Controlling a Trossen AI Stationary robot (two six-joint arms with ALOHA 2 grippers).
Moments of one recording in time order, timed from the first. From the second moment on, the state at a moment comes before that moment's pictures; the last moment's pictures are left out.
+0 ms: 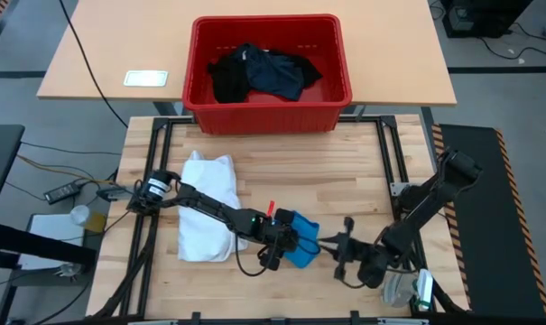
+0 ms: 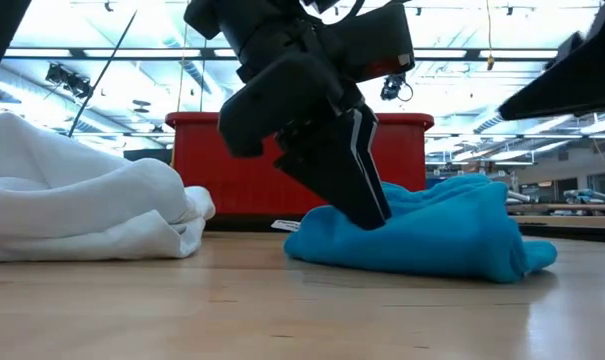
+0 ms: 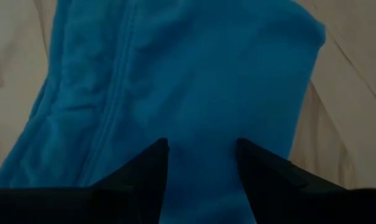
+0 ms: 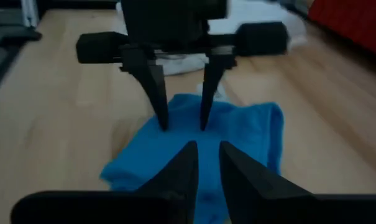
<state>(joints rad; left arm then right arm) -0.29 2.09 1.48 -0.36 -0.16 0.13 0.82 1.55 0.67 0.06 0.96 0.65</state>
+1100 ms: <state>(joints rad) -0.44 2.05 1.48 -0.37 -0.17 0.26 0.54 1.72 0.67 0.22 0.72 0.71</state>
